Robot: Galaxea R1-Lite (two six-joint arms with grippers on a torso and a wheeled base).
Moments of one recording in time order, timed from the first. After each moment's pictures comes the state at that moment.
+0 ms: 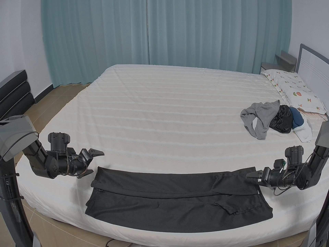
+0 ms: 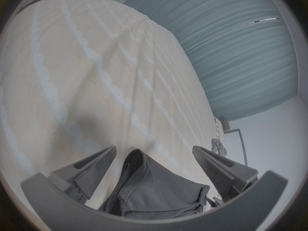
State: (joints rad) left arm 0.07 2.23 -0.81 -0.71 -0.46 -0.81; right arm -0.08 2.14 -0.47 -0.87 0.51 0.46
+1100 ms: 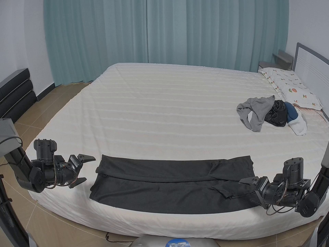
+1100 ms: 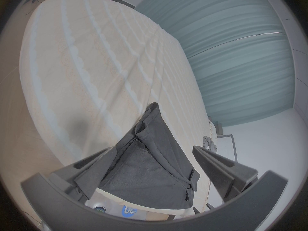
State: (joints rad) left arm 0.09 2.02 -0.51 -0.84 -0.46 -0.92; right arm 0.25 1.90 -0.13 -1.12 0.17 1.06
